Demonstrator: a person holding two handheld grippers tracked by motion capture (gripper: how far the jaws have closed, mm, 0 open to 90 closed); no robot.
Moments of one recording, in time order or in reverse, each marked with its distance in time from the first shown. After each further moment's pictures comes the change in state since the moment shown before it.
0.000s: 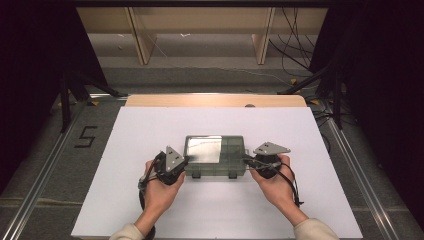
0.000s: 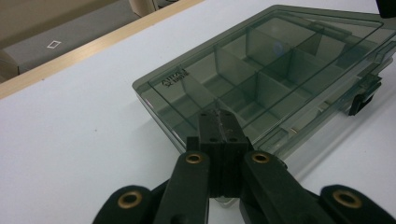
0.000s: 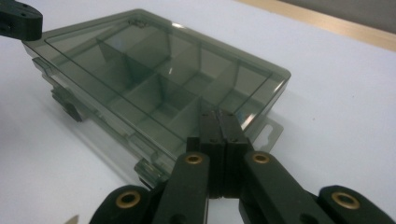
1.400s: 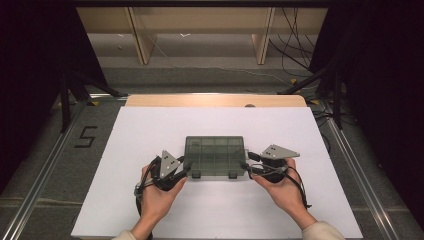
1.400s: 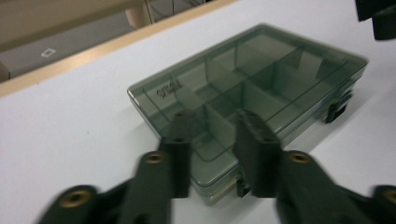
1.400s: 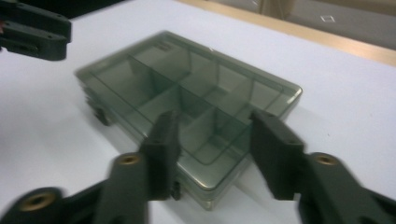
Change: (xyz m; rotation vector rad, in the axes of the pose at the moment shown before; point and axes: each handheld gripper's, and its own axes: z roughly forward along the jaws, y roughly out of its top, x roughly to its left) left arm -0.008 -0.006 -0.021 -0.120 -0.029 -0.067; right arm -0.008 -0.010 -0.014 -0.120 0.108 -0.015
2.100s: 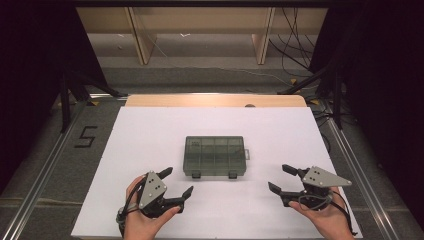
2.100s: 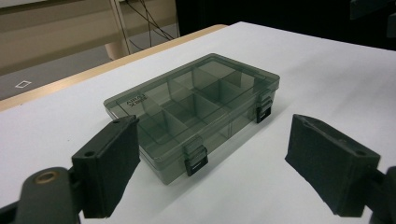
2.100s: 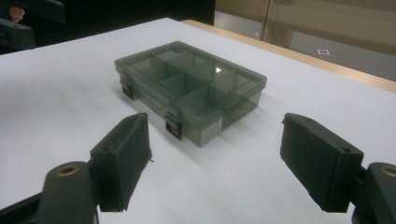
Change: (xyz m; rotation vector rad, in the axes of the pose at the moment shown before) left arm -0.016 -0.017 -0.052 -0.111 -0.090 0.017; right arm -0.009 -0.041 -0.097 -0.095 0.018 -0.051
